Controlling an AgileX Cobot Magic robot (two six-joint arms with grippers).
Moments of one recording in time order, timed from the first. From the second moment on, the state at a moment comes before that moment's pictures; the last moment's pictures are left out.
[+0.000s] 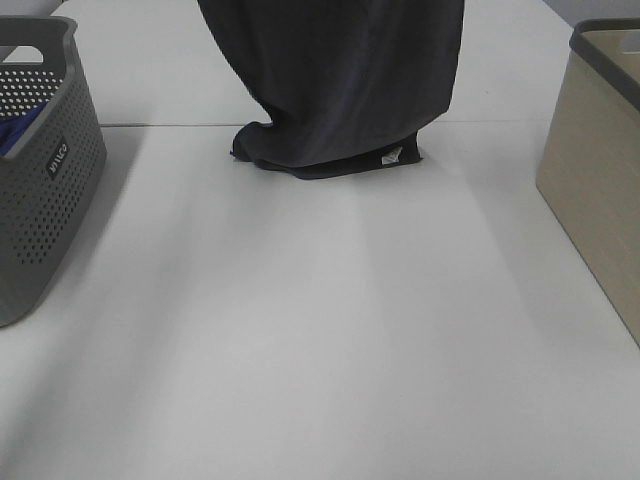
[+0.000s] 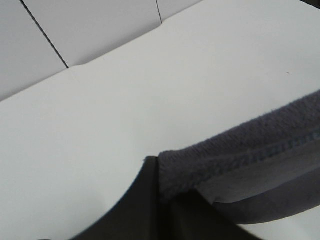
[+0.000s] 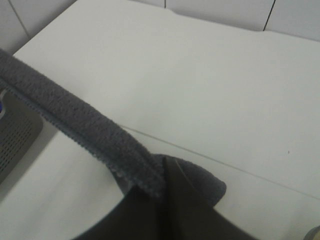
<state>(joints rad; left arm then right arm) -0.34 2.20 -2.82 0.01 1.20 0.23 0.29 1.85 -2.38 0.08 1.16 -0.02</state>
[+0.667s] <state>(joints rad) -0.34 1.90 -2.50 -0.03 1.22 0.07 0.29 1.65 -2.22 0.26 1.22 -0.06</state>
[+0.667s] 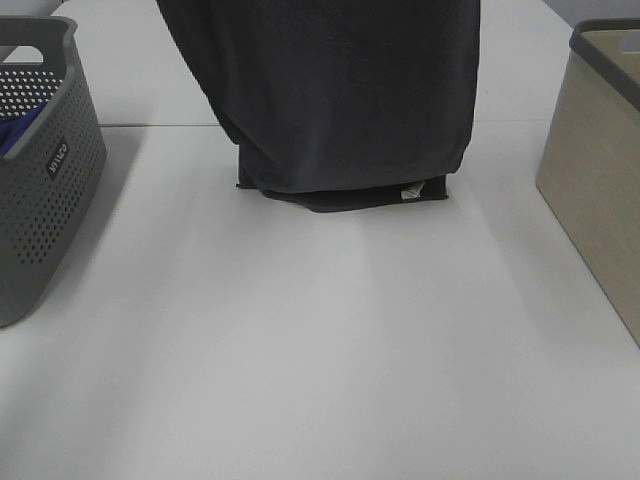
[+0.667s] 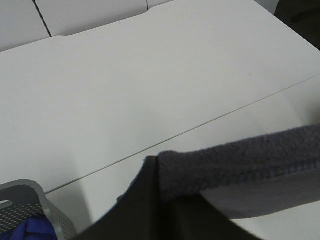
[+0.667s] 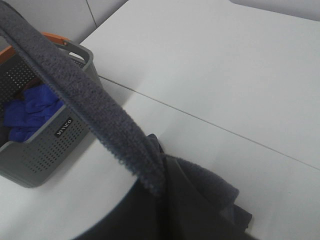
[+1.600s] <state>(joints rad) -0.34 1.80 -2.46 -0.11 1.22 0.08 0.29 1.55 -2.20 0.30 1.22 -0.08</state>
